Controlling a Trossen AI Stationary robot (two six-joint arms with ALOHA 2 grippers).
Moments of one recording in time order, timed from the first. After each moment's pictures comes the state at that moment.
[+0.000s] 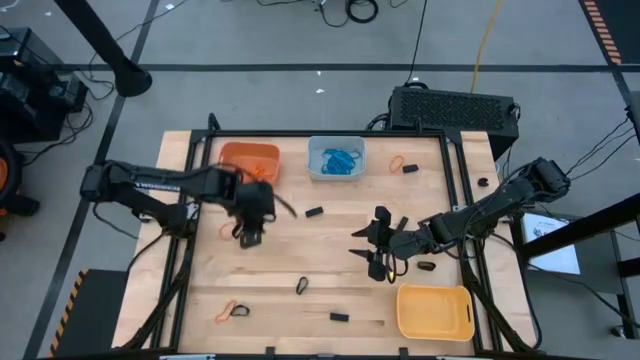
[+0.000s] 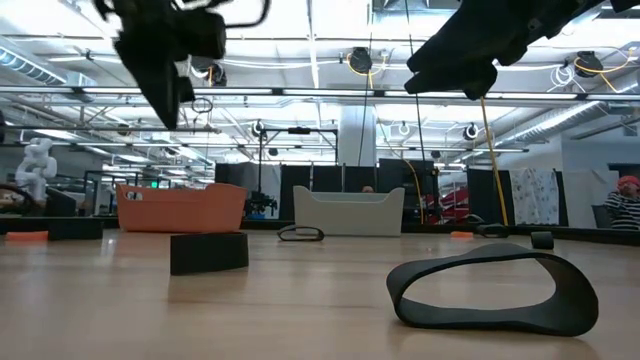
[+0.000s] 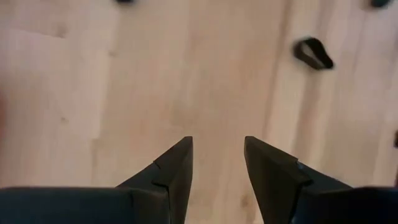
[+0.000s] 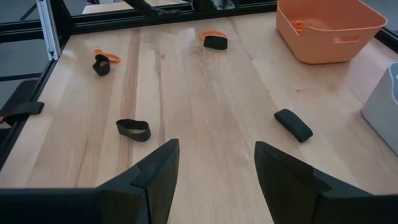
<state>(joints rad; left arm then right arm) 0.00 1.28 1.02 -0.94 0.17 -0.22 0.40 1.34 0.74 0.04 0.45 0.38</state>
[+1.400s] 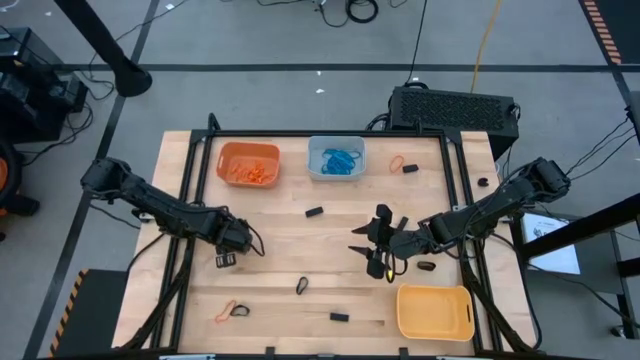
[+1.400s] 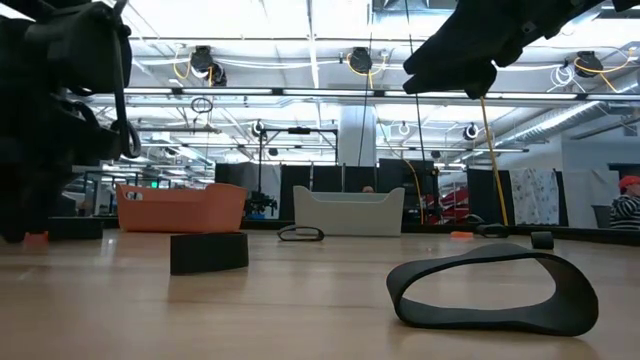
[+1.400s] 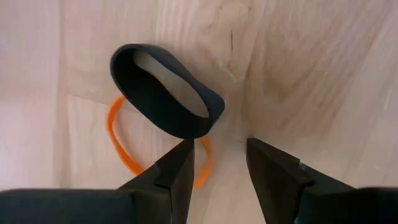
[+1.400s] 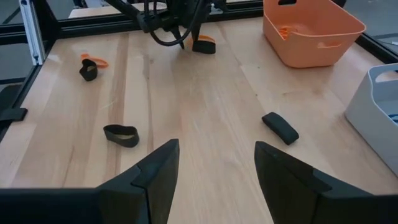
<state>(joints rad) -0.32 1.28 0.54 -0.85 -0.09 -0.53 0.40 1.34 0.74 0.05 0.50 0.38</state>
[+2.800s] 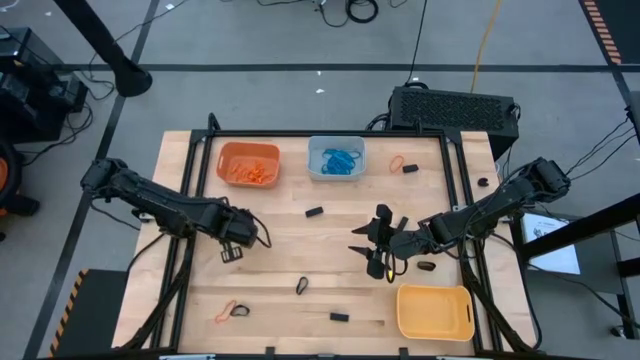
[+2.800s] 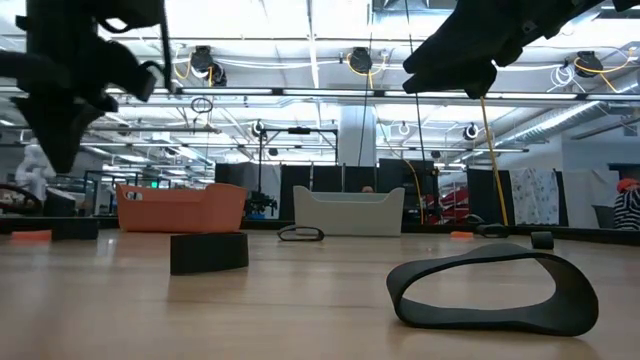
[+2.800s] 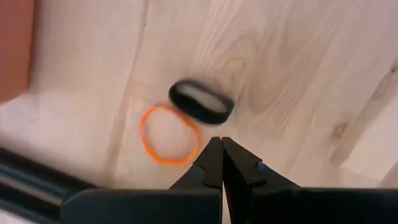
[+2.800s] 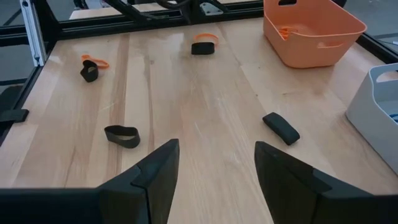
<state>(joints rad) -0.28 1.28 0.84 -1.17 -0.11 -0.61 0.40 1.34 0.74 0.05 0.50 0.38</state>
